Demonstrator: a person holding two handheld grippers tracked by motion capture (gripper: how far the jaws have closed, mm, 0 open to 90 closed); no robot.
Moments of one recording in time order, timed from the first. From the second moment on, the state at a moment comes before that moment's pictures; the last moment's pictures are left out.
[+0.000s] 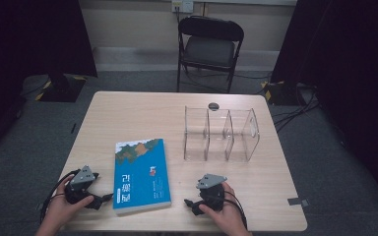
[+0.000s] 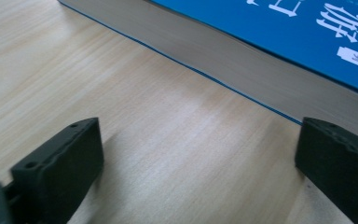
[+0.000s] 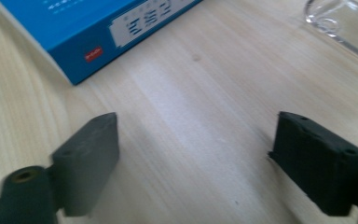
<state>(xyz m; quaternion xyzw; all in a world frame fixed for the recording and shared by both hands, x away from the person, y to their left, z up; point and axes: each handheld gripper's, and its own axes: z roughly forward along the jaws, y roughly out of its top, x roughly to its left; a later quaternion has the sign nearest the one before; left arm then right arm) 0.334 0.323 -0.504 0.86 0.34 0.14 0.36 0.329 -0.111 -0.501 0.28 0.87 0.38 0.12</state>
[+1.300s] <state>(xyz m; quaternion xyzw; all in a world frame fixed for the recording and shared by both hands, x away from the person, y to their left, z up) 0.279 0.310 -0.490 0.87 0.32 0.07 0.37 0.328 -0.062 -0.499 0.19 0.90 0.38 0.08</state>
